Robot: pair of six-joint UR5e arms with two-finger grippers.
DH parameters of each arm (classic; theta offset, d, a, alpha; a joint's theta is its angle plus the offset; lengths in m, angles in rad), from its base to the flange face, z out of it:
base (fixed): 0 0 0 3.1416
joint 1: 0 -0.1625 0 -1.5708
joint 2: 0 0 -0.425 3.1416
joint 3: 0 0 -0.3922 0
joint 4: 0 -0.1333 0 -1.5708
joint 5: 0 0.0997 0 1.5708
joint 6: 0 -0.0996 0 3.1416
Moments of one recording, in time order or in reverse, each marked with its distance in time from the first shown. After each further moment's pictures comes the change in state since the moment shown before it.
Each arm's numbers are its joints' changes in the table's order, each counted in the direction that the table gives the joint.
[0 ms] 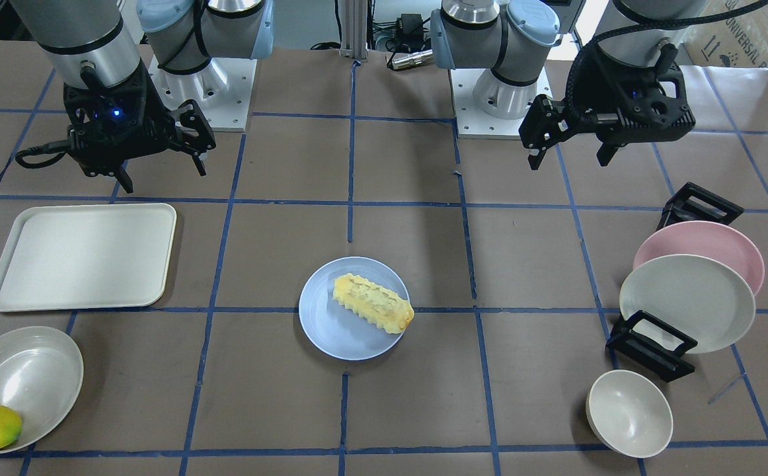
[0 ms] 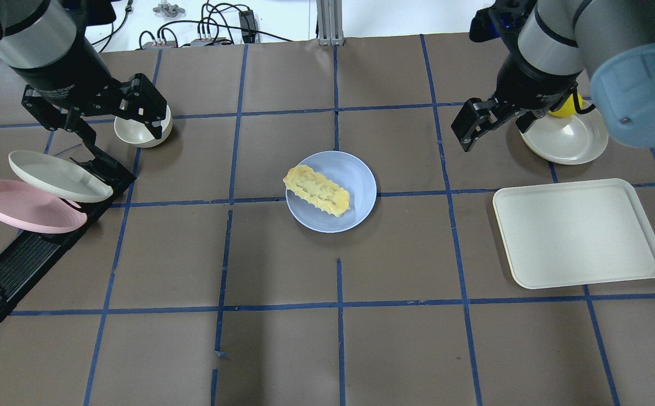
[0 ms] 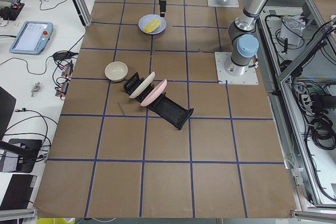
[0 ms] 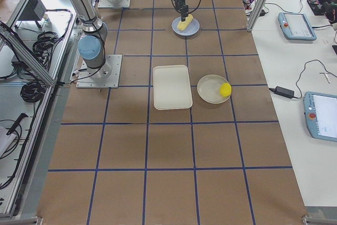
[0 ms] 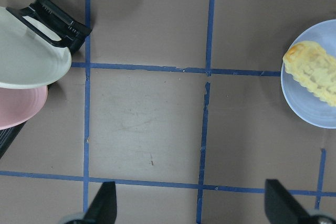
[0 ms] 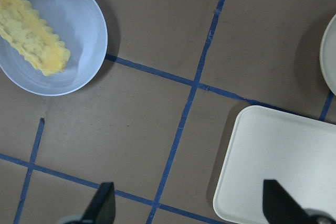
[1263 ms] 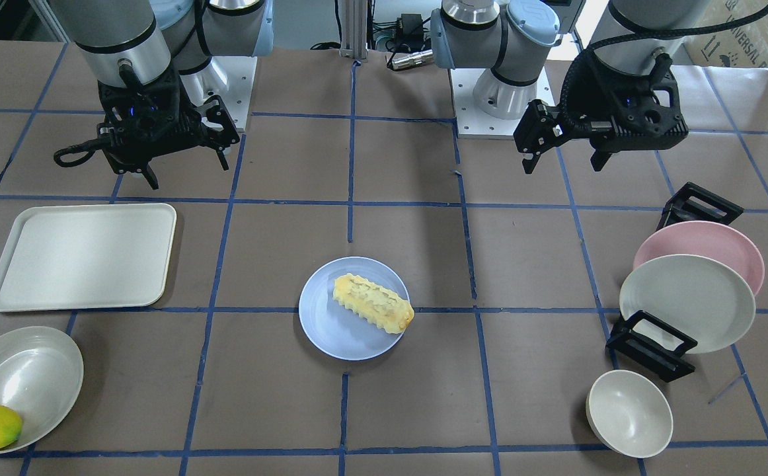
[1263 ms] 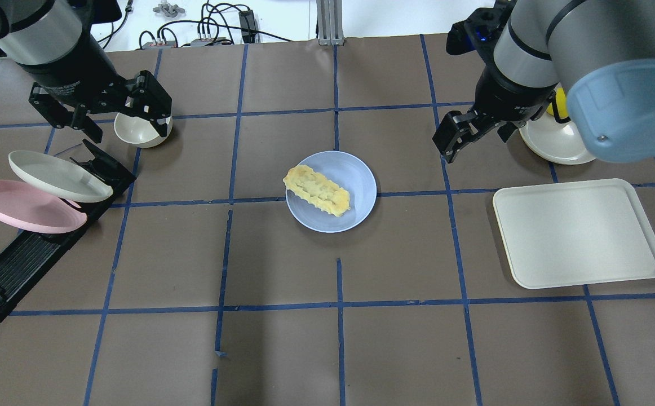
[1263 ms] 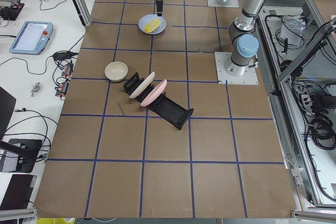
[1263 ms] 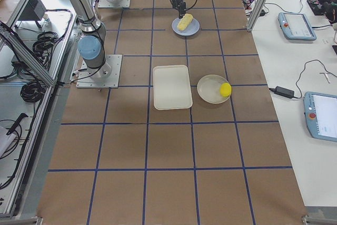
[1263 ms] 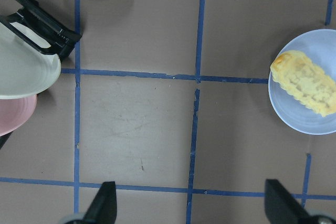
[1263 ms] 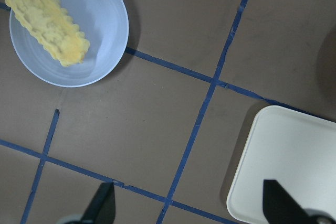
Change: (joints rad) left arm 0.006 -0.010 0.002 0.001 -0.010 -0.002; right arm -0.049 0.000 -0.014 0.001 0.000 -0.011
